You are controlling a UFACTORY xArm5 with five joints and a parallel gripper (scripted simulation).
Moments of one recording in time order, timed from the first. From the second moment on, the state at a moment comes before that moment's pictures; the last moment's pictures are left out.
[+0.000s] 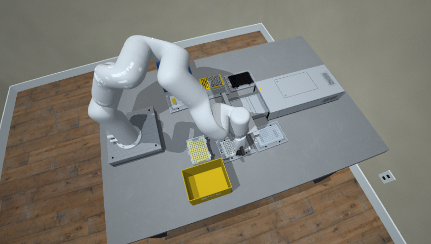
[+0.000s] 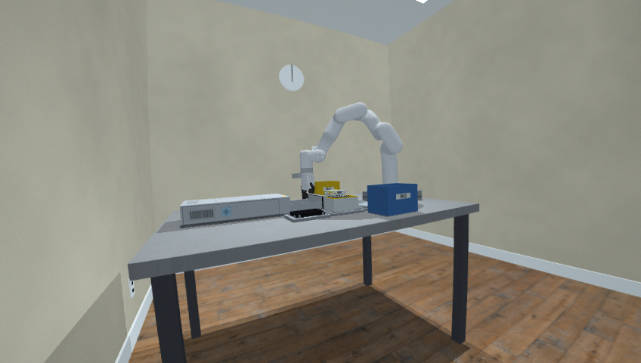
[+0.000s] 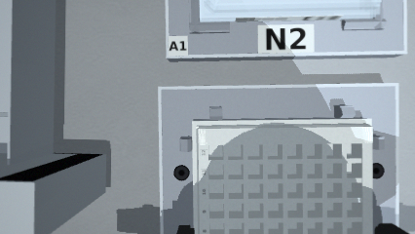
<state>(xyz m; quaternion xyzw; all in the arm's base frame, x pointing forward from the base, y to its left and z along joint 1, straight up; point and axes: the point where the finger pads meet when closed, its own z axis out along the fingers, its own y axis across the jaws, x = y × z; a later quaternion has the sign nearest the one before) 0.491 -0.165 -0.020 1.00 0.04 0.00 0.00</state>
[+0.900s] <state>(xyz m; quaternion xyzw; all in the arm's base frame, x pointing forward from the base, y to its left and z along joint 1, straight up) 0.490 -0.165 -0.019 1.00 0.04 0.00 0.00</state>
